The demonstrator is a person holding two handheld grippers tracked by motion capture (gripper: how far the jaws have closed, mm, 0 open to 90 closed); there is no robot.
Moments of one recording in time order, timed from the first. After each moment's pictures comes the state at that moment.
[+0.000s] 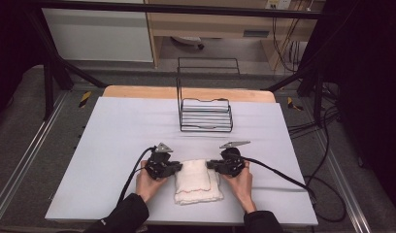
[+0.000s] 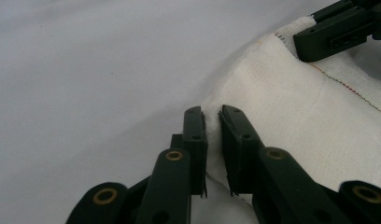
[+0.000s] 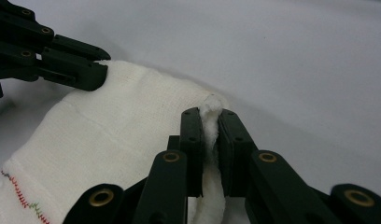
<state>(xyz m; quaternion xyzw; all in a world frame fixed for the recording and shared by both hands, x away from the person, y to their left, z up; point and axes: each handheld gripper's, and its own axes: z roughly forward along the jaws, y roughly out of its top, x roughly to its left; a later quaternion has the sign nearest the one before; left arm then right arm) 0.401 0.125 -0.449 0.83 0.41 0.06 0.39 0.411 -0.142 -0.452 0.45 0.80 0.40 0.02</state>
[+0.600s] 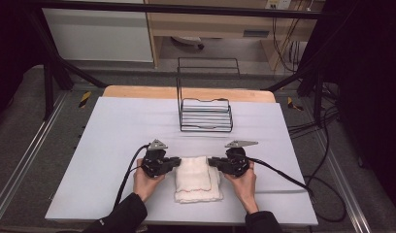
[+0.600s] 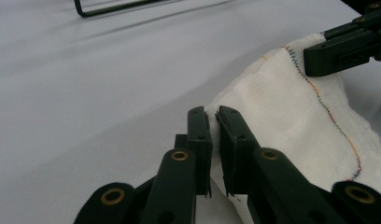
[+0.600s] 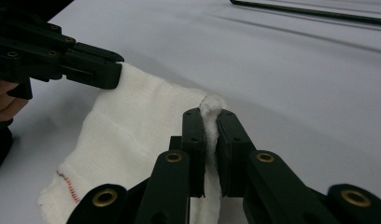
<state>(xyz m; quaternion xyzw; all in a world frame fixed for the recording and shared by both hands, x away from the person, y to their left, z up) 0.395 0.135 -0.427 0.80 0.41 0.07 0.44 0.397 -0.152 -0.429 0.43 0.78 0.46 0.04</state>
